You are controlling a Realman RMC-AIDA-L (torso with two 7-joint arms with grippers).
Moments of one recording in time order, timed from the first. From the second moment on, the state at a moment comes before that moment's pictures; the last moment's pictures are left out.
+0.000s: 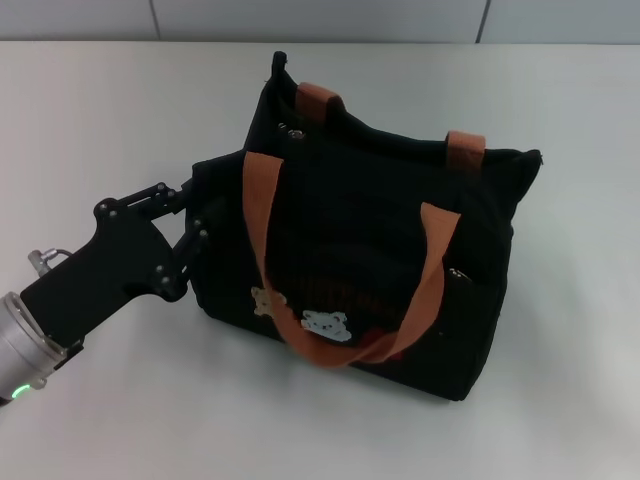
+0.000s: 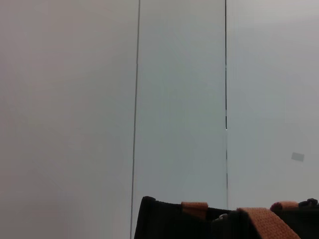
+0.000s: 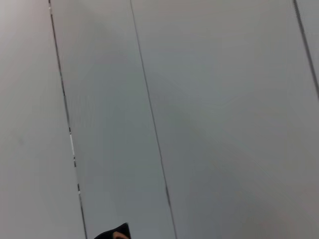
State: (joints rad) left arm -0.34 -2.08 0.55 0.13 1.62 1.69 -0.54; right arm 0.28 2.08 -0.06 -0.55 -1.95 -1.93 1.04
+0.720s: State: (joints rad) left arm -0.45 -2.08 0.53 0.31 1.58 1.87 -0.54; right arm 0.30 2.08 -0.04 -0.59 -1.84 -2.02 1.17
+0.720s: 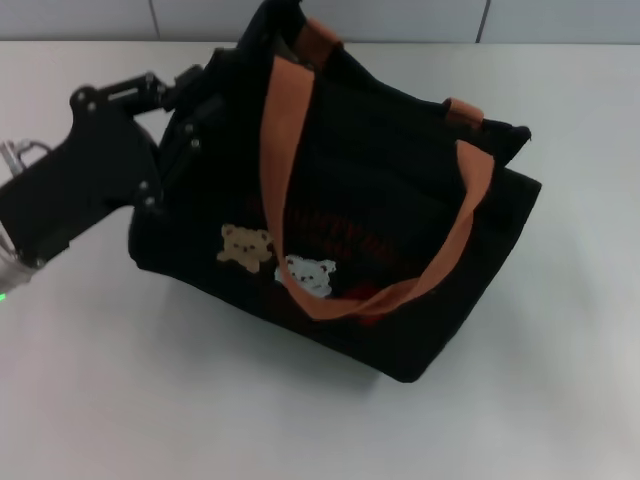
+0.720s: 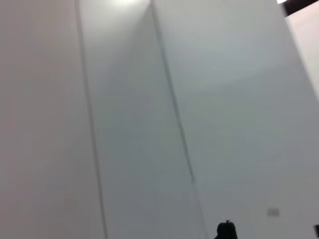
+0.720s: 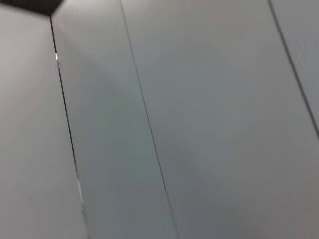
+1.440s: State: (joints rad) left arm -0.57 -2.08 0.63 0.44 1.57 1.93 -0.55; right arm 0.58 1.96 -0.39 -1.16 -1.80 -2.11 2.29
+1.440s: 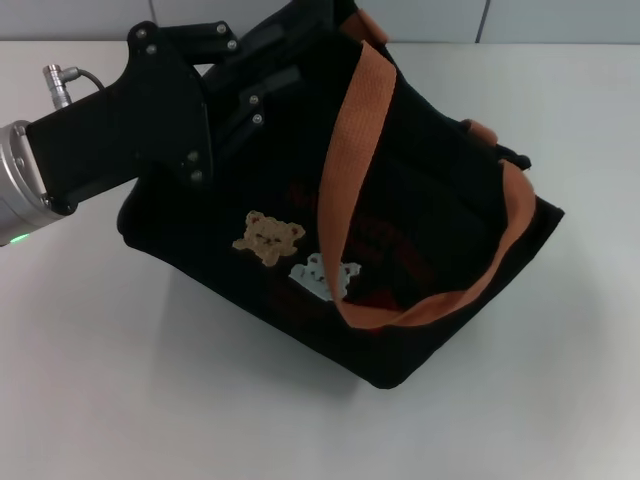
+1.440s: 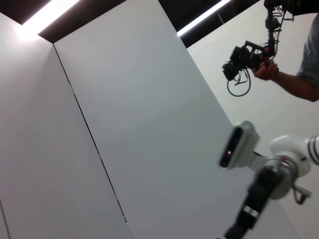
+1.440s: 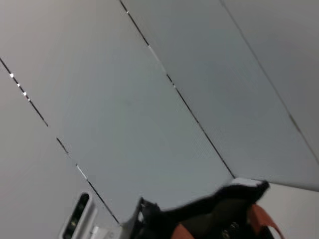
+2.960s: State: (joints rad) left arm -0.59 -2.08 0.72 0.45 1.57 1.94 -0.51; right arm 0.87 1.92 -0.87 -0.84 -1.91 -1.77 2.58
